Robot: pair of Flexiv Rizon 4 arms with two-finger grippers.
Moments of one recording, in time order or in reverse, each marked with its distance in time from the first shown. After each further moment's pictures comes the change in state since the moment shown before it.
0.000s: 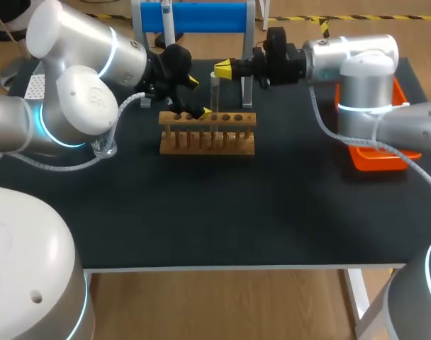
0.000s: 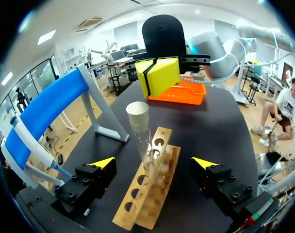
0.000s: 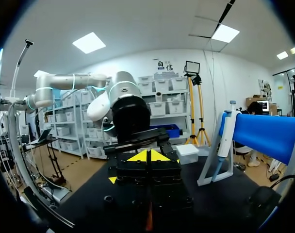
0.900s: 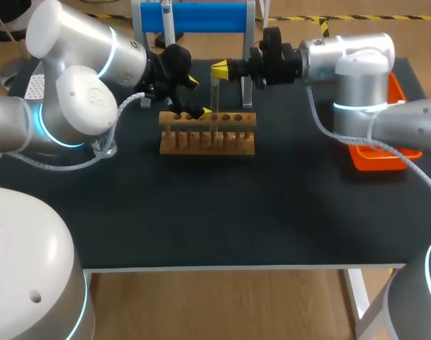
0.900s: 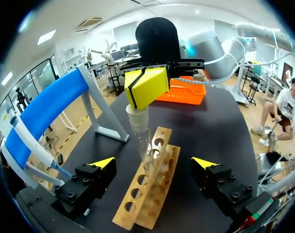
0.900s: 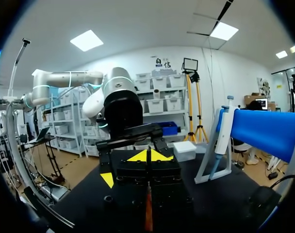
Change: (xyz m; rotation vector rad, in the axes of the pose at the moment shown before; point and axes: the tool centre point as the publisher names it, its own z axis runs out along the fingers) left arm 0.000 0.000 0.000 0.000 0.000 0.000; right arm -0.011 -0.009 0.005 0.023 -0.016 0.007
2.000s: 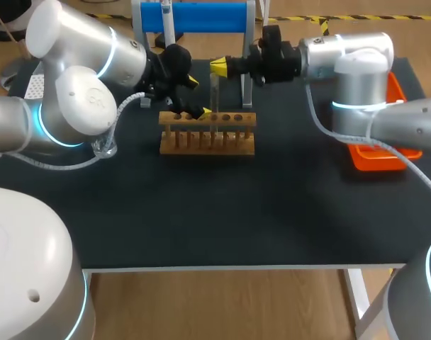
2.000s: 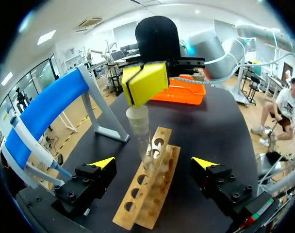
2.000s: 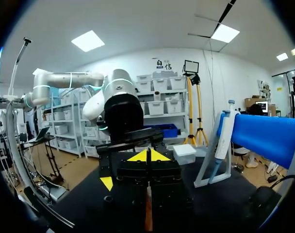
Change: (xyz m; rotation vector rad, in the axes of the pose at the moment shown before) left arm 0.000 0.000 0.000 0.000 0.001 0.000; right arm 0.000 0.013 0.002 -0.027 0.005 -0.024
